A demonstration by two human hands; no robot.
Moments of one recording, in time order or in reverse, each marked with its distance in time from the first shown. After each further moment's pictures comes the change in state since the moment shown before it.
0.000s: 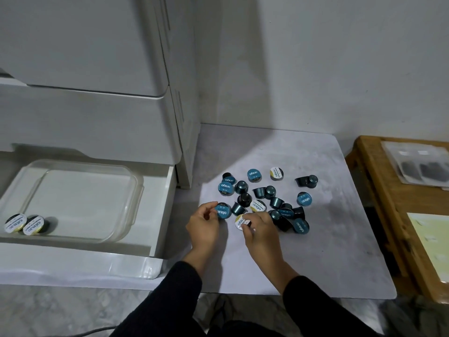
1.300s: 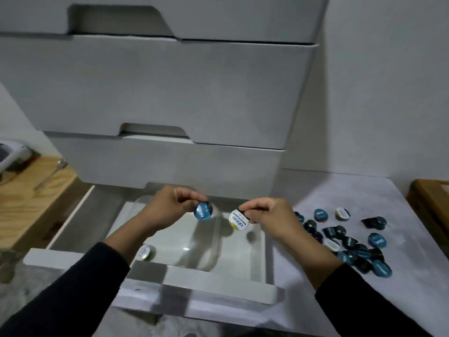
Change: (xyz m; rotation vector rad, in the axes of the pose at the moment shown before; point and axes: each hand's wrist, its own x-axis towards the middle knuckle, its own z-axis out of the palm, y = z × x) left_hand 0.097 0.117 -0.285 0.326 -0.469 0.396; right_hand 0.032 -0.243 0.007 0.533 -0.279 0.049
